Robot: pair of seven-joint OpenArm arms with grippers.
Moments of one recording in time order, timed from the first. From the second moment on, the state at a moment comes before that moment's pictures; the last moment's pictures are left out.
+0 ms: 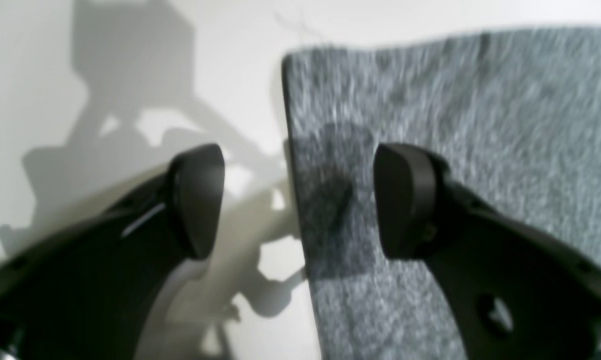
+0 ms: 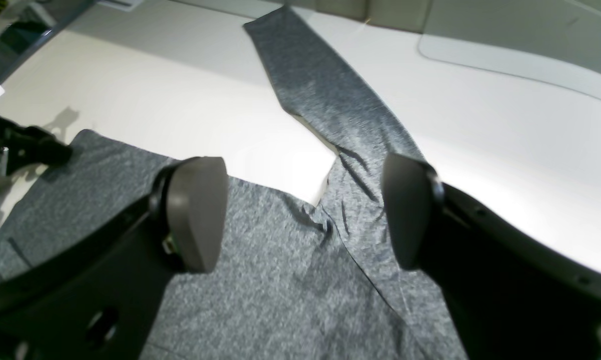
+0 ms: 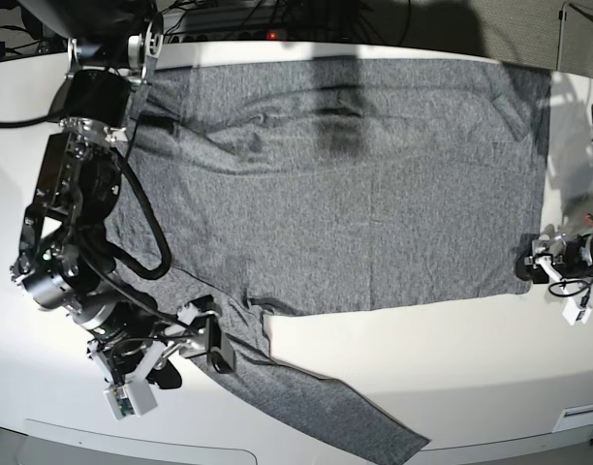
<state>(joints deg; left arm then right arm) -39.1 -28.8 -0.1 16.7 -15.5 -38.8 25.6 17.9 9.7 9.1 104.8 30.2 29.4 -62.0</state>
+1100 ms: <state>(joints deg) -36.7 -21.4 -0.5 17.9 -23.4 -38.9 25.0 17.9 9.7 9.1 104.8 31.0 29.4 -65.9</state>
